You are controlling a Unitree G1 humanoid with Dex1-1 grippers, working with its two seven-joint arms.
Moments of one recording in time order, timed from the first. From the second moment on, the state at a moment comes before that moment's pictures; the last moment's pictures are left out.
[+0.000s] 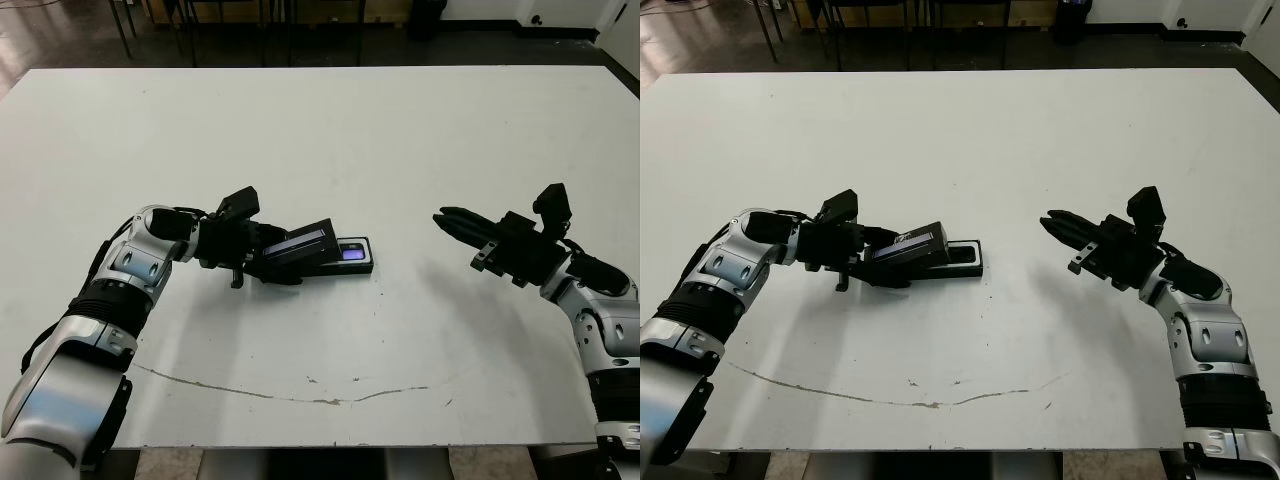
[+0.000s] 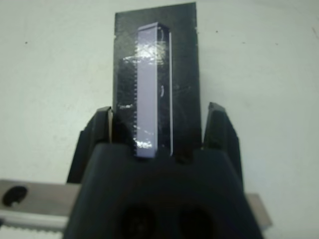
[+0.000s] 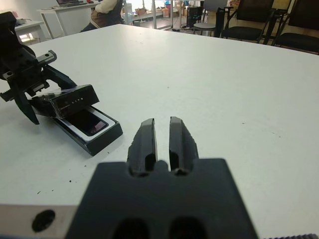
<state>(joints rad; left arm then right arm) -0.69 0.44 -0.28 0.68 -0.05 -0.01 -1.25 -0.30 -0.53 -0.08 0.24 0.35 0.20 0.88</state>
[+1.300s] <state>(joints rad) -0.87 0.25 -0.43 0.88 0.13 -0.07 -1.12 -0.29 -0.56 -0.09 0.18 0.36 0.25 0.86</state>
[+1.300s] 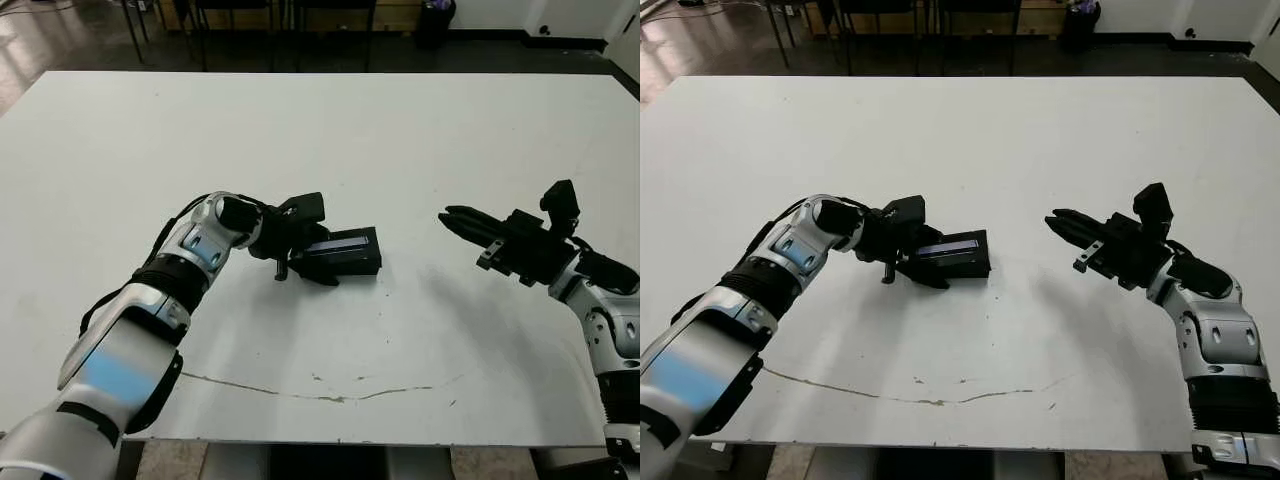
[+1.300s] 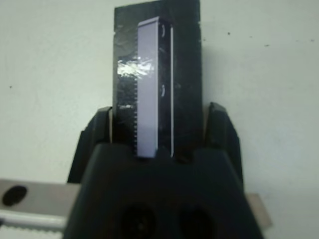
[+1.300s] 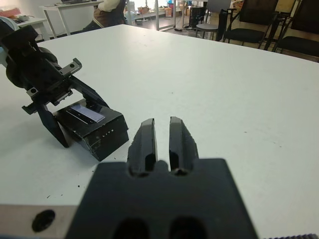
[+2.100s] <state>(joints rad) -0.96 0.23 -0.51 0.92 0.20 0.02 -1.19 -0.29 -0.56 -0.09 0.17 0.35 0.25 0.85</state>
